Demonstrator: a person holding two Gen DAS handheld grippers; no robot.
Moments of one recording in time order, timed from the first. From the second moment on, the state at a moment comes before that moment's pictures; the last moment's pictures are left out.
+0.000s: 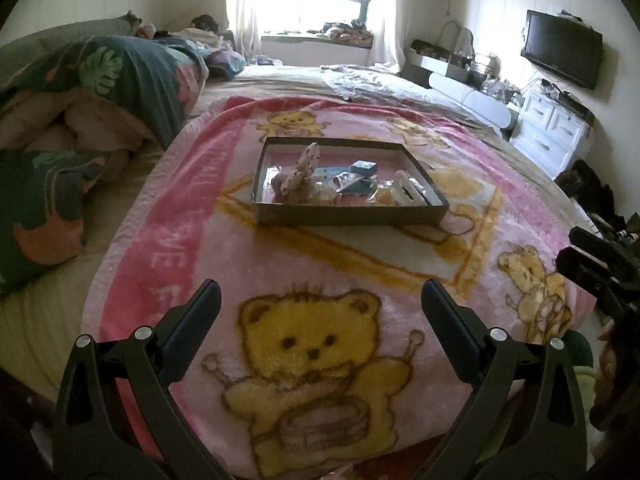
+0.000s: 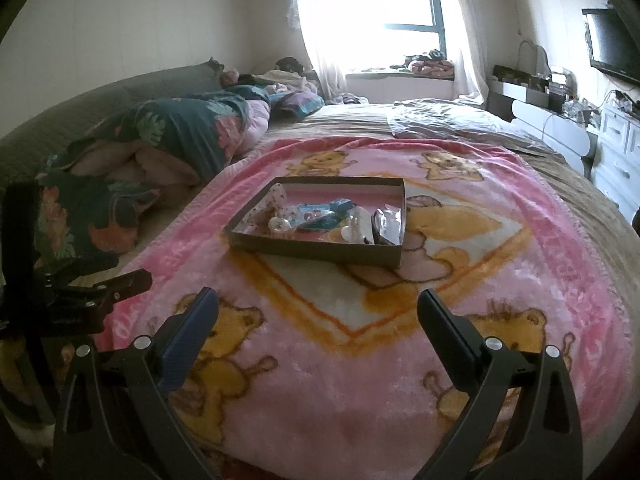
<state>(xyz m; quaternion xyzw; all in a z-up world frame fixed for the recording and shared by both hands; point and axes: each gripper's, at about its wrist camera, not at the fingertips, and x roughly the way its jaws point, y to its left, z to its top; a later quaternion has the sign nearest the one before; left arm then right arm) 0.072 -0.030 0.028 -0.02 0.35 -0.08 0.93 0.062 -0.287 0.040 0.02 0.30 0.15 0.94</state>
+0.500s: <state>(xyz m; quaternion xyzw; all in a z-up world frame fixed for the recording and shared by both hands) 0.059 -0.034 0.012 -0.03 0.34 -0.10 0.93 0.041 -0.292 0.025 0.01 0.26 0.15 0.95</state>
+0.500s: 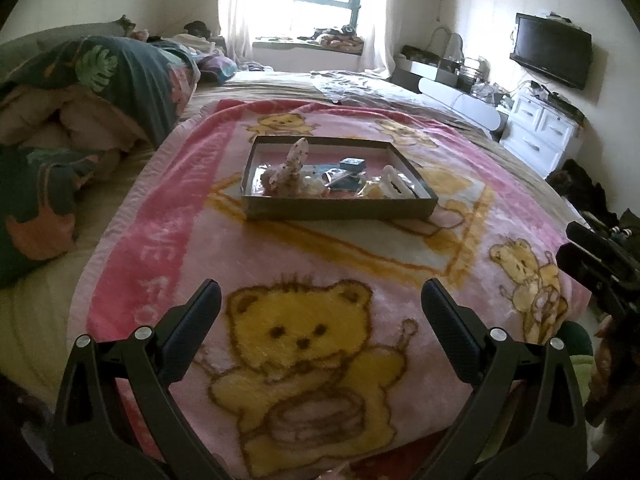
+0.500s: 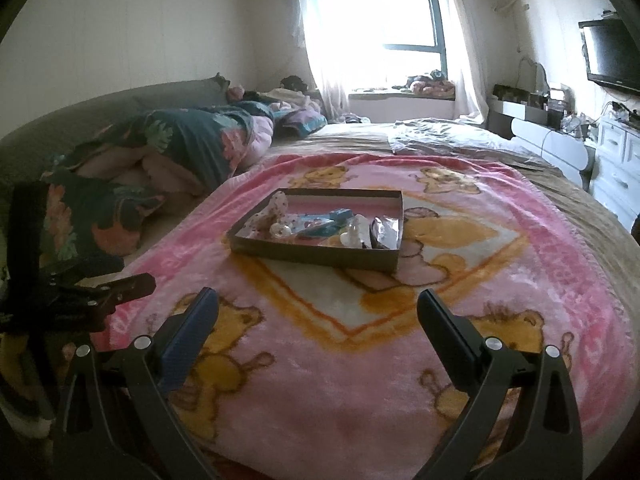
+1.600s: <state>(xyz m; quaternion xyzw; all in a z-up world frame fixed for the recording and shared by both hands) 0.082 -0.033 -0.024 -0.04 0.38 -0.08 0.92 0.078 -0.289 -0.018 0.02 0.33 0.14 0.93</state>
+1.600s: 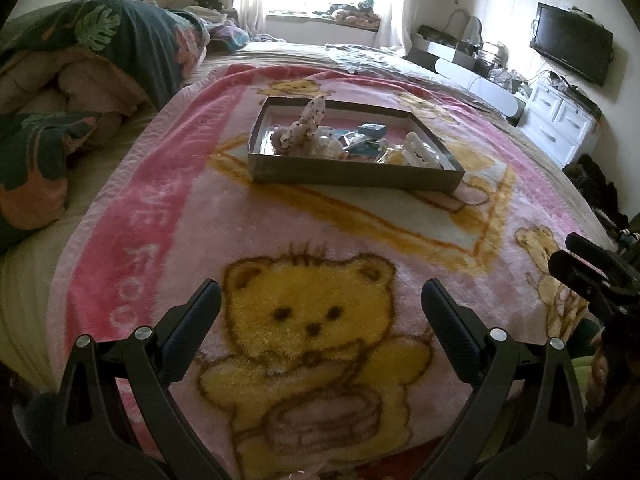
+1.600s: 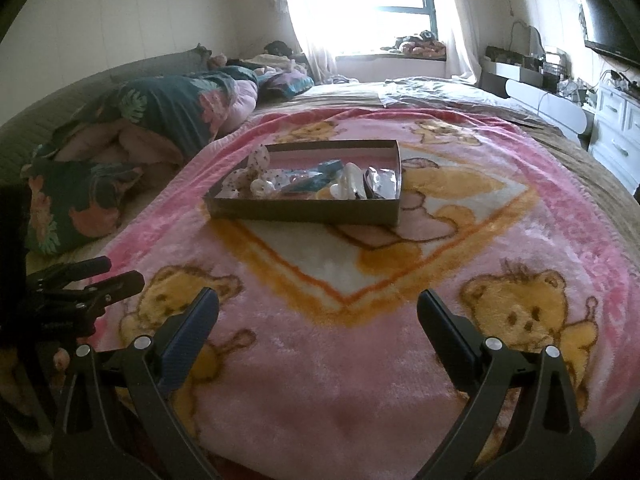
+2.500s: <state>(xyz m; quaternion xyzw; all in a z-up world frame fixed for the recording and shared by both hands) 0.080 -0.030 -0.021 -0.04 0.38 -0.08 0.92 0.070 -0.288 -0.011 0.02 0.33 0.14 0.93</state>
